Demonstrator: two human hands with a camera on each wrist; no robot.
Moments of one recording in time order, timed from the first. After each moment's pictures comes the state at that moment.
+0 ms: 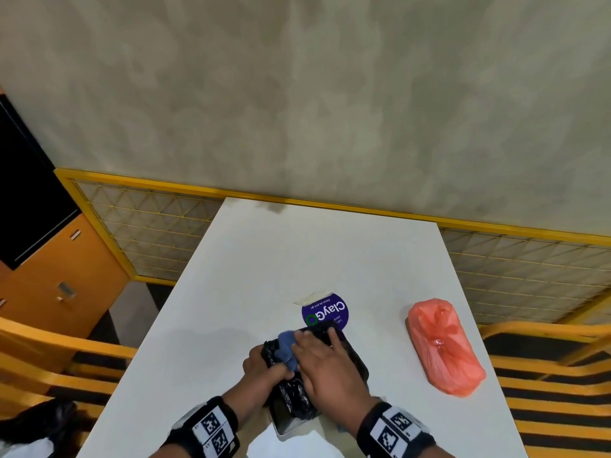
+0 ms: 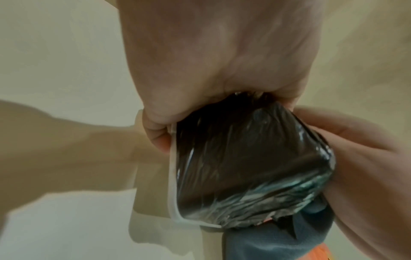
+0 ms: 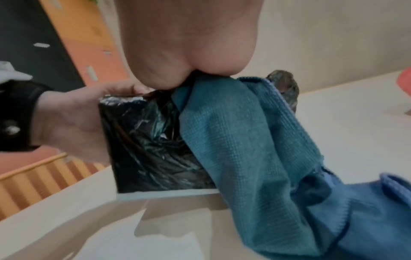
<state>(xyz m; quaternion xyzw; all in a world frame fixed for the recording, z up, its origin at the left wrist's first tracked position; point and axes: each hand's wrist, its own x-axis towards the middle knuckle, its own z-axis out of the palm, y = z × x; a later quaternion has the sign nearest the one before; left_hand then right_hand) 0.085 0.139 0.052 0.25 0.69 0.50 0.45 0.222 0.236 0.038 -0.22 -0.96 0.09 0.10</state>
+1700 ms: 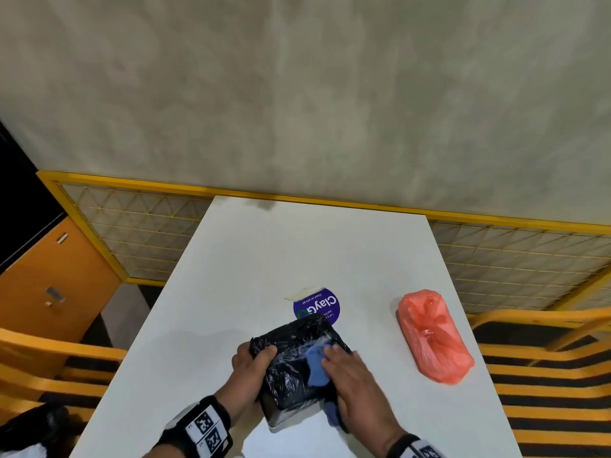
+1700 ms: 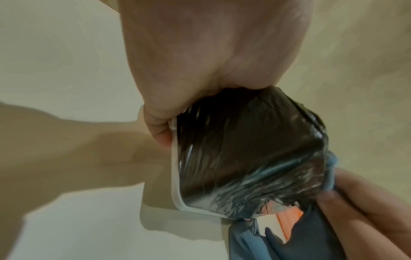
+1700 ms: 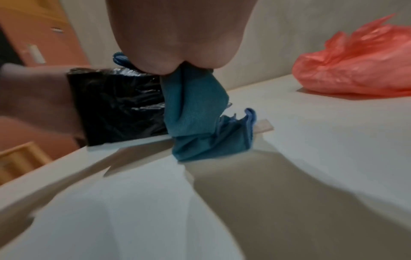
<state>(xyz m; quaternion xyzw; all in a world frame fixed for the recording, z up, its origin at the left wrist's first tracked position) 0.081 0.139 0.029 0.16 0.73 0.46 0.48 0.301 0.239 -0.018 -0.23 -0.92 0.22 0.22</state>
